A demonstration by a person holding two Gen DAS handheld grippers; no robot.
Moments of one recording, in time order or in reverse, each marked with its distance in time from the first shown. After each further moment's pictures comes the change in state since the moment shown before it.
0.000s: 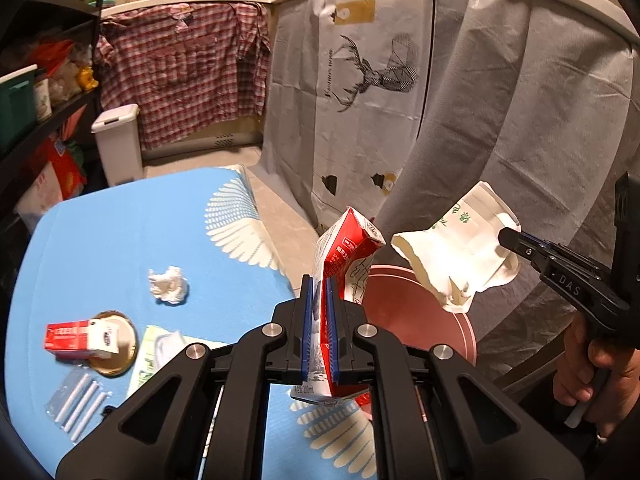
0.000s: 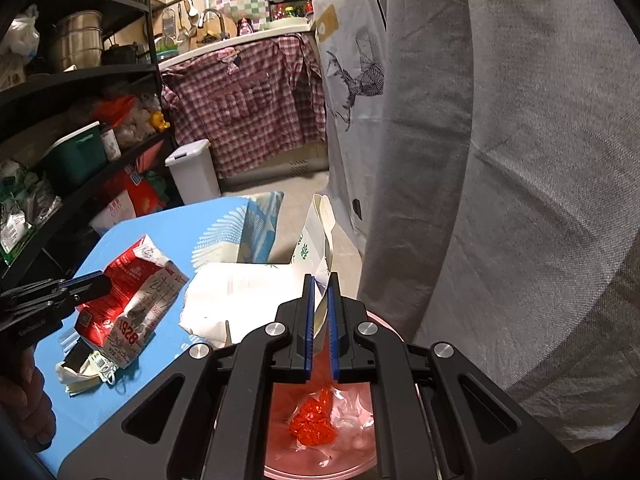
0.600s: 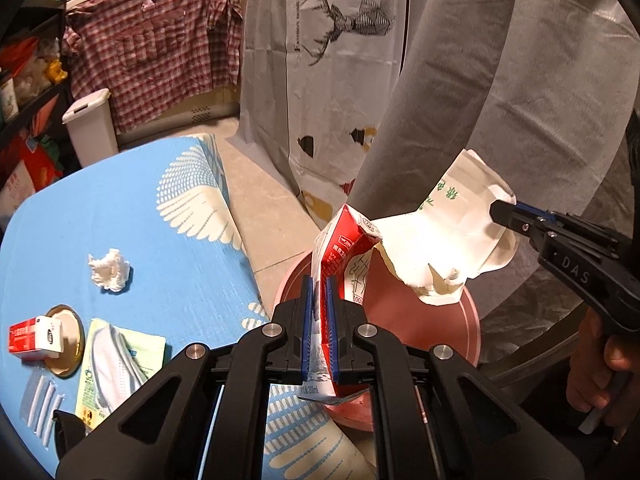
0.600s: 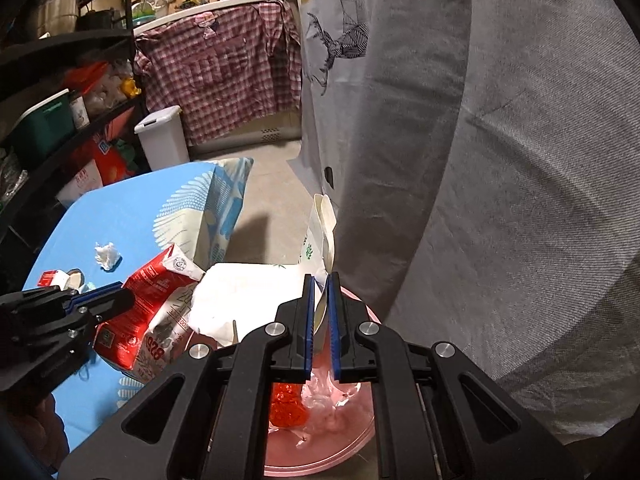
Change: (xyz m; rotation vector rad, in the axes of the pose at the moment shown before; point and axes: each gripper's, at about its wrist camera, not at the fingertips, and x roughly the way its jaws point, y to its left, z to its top) left arm 0.056 -0.034 -0.013 0.056 0.118 -0.014; right arm 0.029 -0.003 -0.008 -0.029 0.110 -0.121
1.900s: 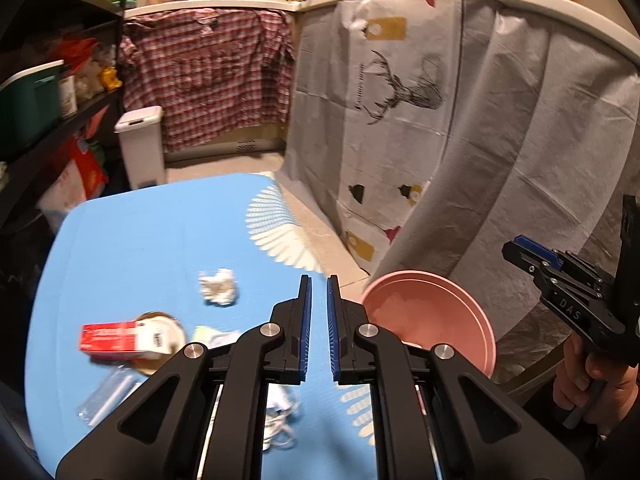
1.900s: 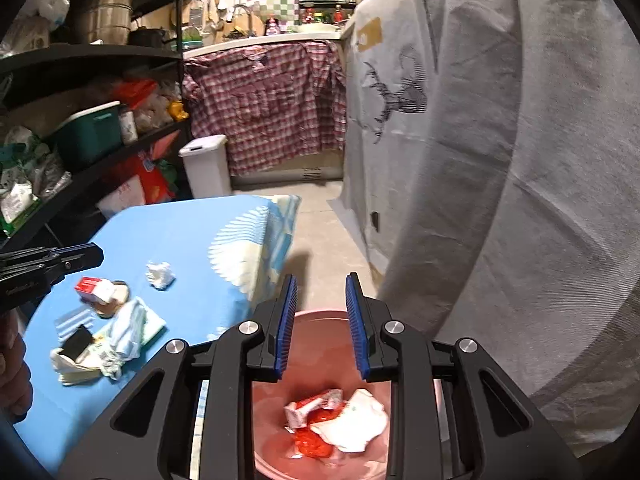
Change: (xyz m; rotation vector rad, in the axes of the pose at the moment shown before) left arm -0.091 0.083 -0.001 -0.091 -0.150 0.072; right arm -0.040 0.054 0.002 -0.080 -0.163 0.150
